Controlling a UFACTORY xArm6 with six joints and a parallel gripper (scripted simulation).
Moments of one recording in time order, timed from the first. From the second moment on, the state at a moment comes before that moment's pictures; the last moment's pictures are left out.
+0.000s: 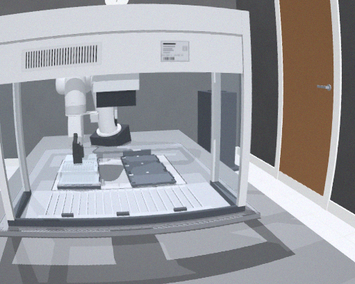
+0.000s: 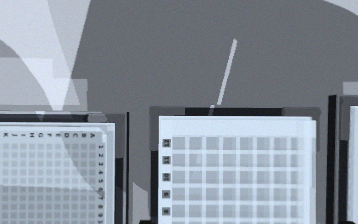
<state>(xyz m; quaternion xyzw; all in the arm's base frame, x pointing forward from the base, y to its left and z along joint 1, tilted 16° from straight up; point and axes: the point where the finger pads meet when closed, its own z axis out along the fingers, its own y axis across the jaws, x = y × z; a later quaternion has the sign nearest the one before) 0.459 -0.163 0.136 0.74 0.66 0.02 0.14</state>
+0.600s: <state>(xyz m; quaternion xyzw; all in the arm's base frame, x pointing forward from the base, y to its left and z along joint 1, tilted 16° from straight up) 0.460 -0.163 0.134 0.74 0.66 0.02 0.14</state>
